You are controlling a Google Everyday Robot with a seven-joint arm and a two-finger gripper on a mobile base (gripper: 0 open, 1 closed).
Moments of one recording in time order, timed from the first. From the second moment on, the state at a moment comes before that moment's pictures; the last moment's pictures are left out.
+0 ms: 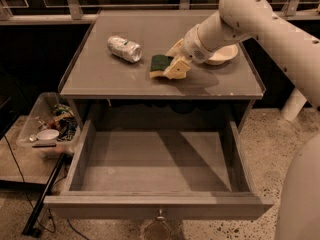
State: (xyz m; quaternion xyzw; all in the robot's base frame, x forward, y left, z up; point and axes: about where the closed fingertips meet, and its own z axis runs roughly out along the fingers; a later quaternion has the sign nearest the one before) arm 0.706 -0.057 0.854 -0.61 0.69 0.12 0.36
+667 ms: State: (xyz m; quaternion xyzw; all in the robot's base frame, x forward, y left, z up) arm 0.706 -0.057 0.854 -0.61 0.69 0.12 0.36
